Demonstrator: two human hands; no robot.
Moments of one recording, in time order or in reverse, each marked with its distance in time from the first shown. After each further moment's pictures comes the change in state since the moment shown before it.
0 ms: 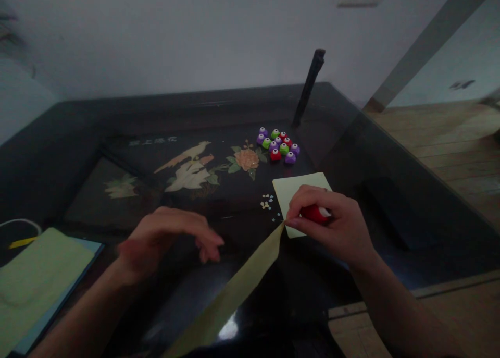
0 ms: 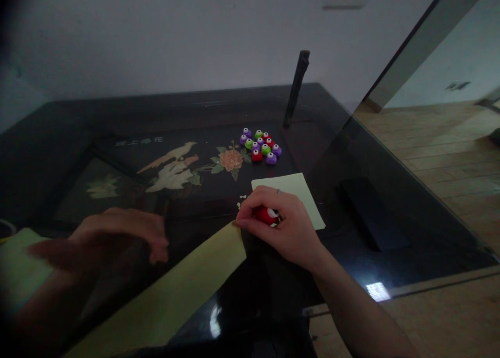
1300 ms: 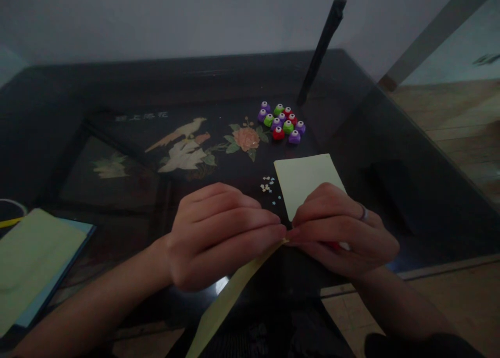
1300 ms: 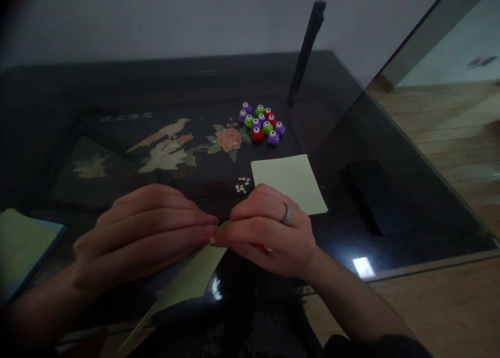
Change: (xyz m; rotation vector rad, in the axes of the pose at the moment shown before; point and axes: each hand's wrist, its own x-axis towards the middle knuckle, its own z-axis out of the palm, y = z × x) left_hand 0.025 0.023 0.036 0.325 -0.004 0.281; right_hand -0.007 -0.009 0.020 -0.082 0.150 -0.400
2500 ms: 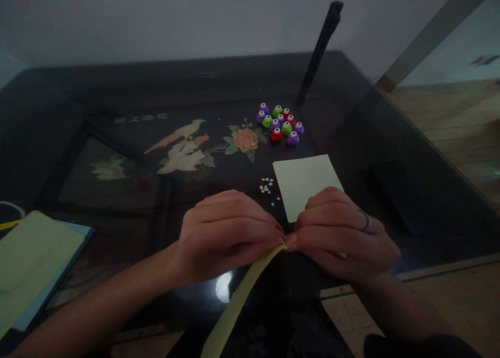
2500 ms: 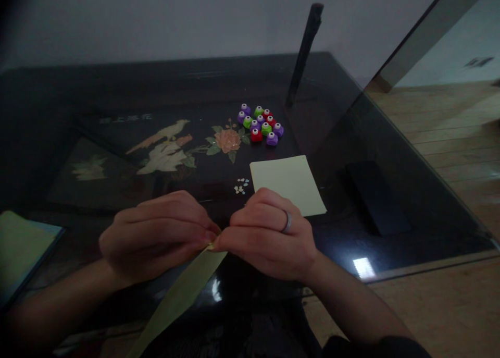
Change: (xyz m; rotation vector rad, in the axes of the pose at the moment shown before) left_hand 0.003 -0.003 0.022 -0.419 0.134 -0.143; right_hand -0.001 -0.002 -0.005 -0.102 -0.033 -0.054
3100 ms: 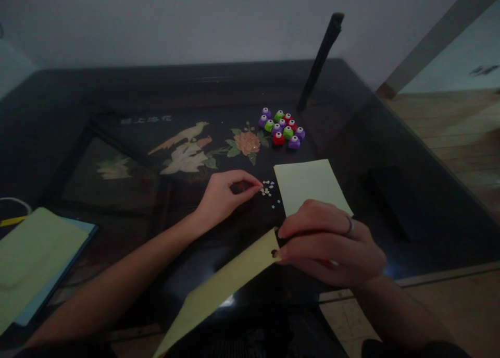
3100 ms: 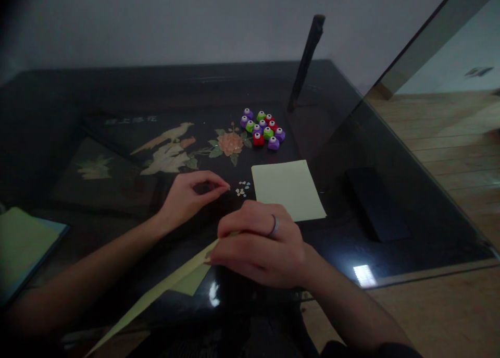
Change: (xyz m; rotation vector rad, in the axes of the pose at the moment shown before) left_hand -0.014 -0.069 0.008 0.159 0.040 -0.517; right_hand -0.002 -0.003 0.003 0.144 -0.079 0.033
